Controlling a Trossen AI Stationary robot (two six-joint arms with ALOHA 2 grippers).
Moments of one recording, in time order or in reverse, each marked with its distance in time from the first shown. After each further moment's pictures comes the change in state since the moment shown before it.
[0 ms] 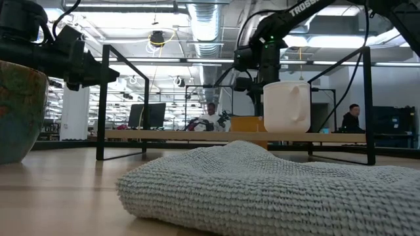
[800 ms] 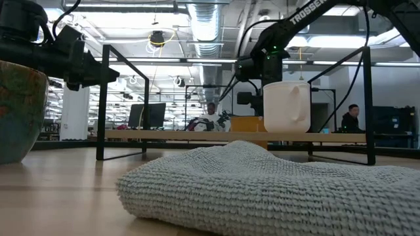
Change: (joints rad) left arm 0.000 0.000 0.000 0.000 0.000 0.000; right arm 0.004 0.000 -0.134 0.116 0.043 0.184
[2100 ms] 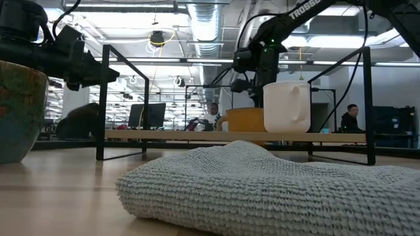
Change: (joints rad) left arm 0.000 0.000 0.000 0.000 0.000 0.000; right arm -0.015 0.004 0.111 -0.031 -0.047 -0.330
